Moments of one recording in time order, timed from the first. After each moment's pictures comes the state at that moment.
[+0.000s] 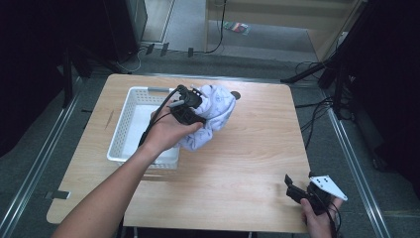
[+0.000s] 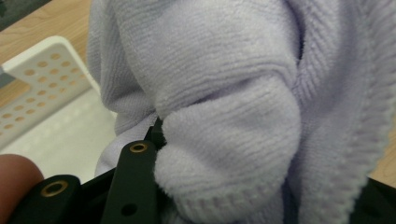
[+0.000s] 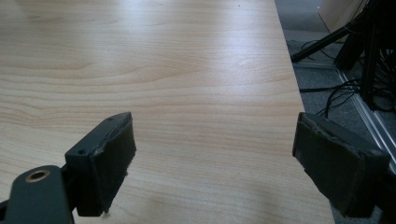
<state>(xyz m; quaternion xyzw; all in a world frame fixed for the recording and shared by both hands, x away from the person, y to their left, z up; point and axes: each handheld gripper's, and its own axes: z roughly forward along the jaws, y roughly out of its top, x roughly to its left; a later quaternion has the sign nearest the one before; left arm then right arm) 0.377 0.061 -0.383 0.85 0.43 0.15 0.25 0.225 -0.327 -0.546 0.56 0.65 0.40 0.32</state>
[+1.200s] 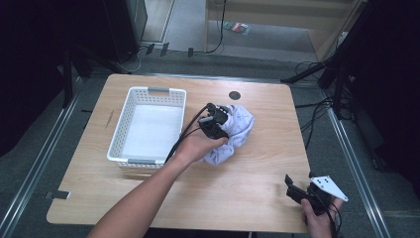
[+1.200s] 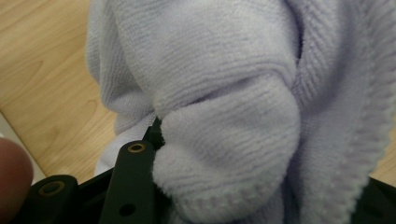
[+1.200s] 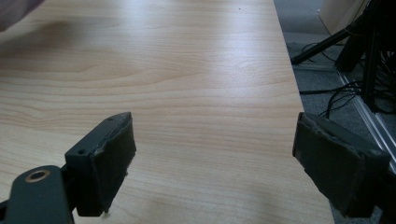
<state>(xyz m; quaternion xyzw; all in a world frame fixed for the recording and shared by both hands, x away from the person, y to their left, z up) 0.384 -0.010 -0.444 0.87 0.43 0.09 0.22 0.224 -0.328 -0.546 0.56 0.65 0.40 0.32</state>
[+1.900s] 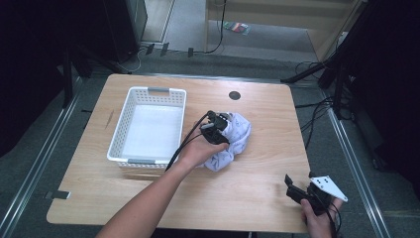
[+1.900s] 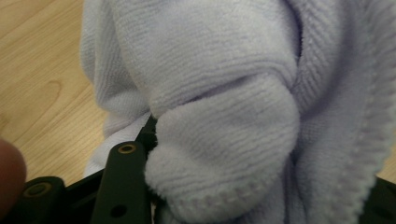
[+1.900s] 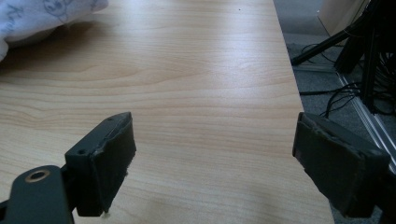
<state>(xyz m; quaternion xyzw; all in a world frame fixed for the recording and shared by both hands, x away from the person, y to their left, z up) 0.389 -0.017 -0.482 0.86 0.46 0.07 0.20 0.224 -0.327 -0.546 0.55 0.65 0.40 0.33</state>
